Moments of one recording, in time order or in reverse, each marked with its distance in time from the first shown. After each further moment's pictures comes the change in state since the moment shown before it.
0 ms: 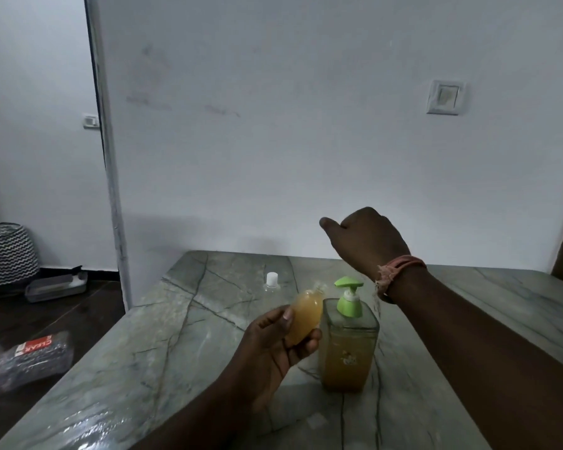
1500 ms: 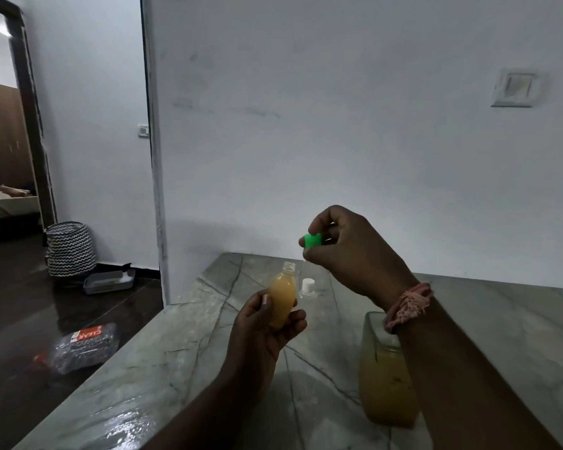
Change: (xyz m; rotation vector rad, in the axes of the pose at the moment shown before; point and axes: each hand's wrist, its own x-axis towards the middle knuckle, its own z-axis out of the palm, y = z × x) left_hand 0.016 0.024 -0.035 0.081 0.336 0.295; right_hand -0.017 -0.044 0.038 0.542 -0.306 -0.182
